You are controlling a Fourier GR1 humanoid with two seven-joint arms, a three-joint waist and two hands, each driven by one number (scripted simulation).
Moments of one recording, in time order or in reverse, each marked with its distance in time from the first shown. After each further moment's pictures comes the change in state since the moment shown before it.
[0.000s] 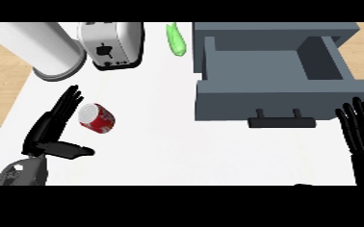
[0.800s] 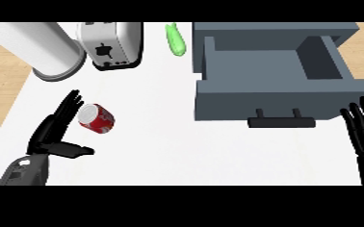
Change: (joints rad) left arm -0.115 0.046 0.013 0.339 -0.050 0.007 -0.178; right arm 0.002 0.002 0.003 -0.062 -0.013 -0.009 0.050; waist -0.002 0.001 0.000
